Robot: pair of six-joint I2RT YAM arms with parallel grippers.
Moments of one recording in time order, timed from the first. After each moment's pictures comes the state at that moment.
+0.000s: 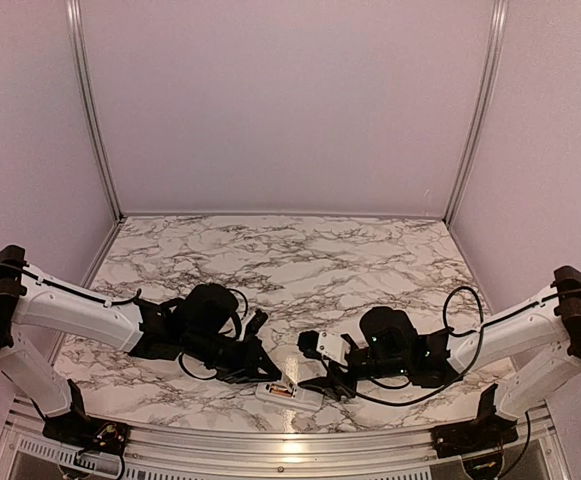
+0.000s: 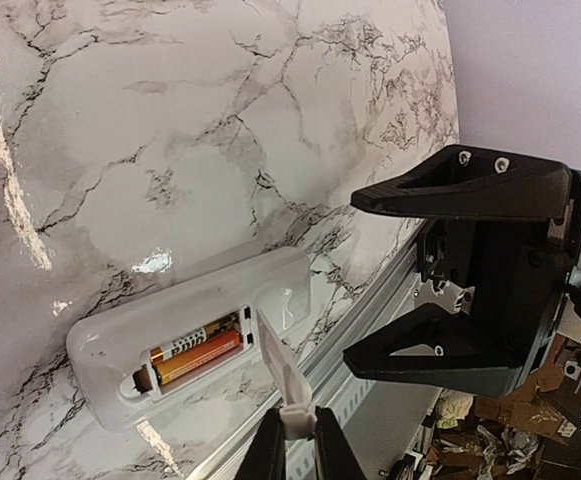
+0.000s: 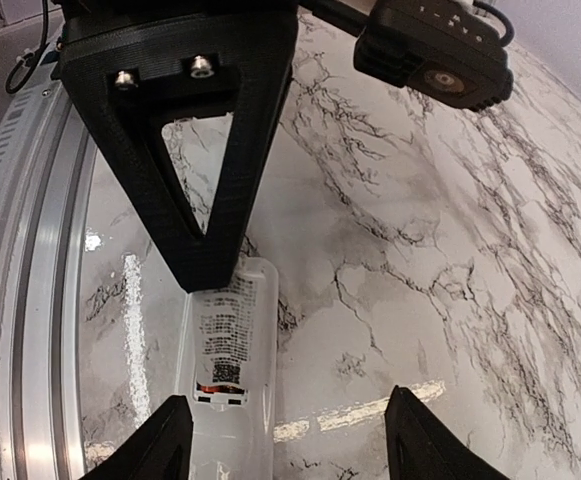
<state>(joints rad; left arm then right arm) -1.08 1.57 0.76 0.10 0.43 -1.07 1.10 1.43 0.49 0.39 -0.19 -0.19</state>
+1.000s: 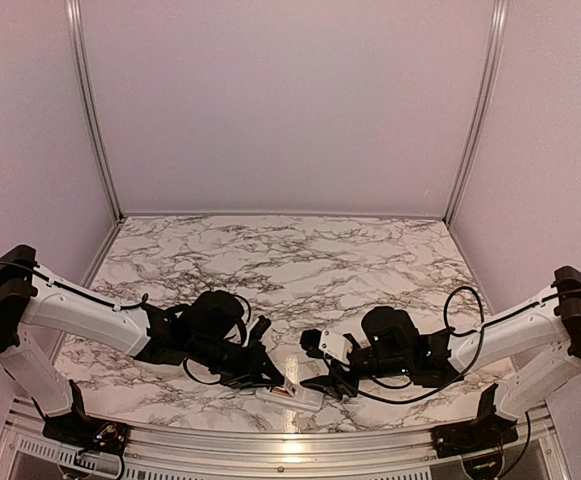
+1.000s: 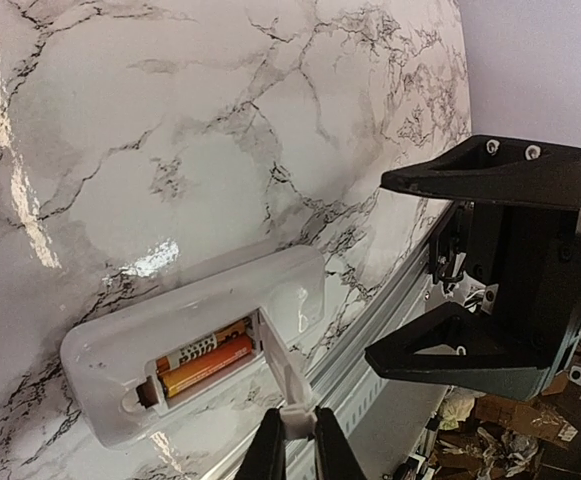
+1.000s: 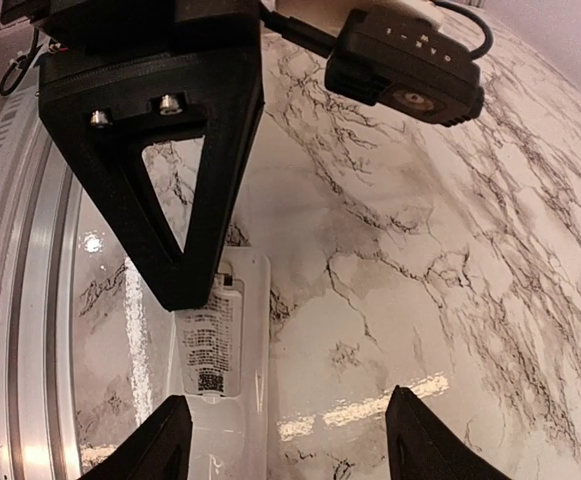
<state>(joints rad) -1.10 1.62 0.76 0.14 0.41 -1.09 1.09 1.43 0.48 0.39 -0.19 -0.17</state>
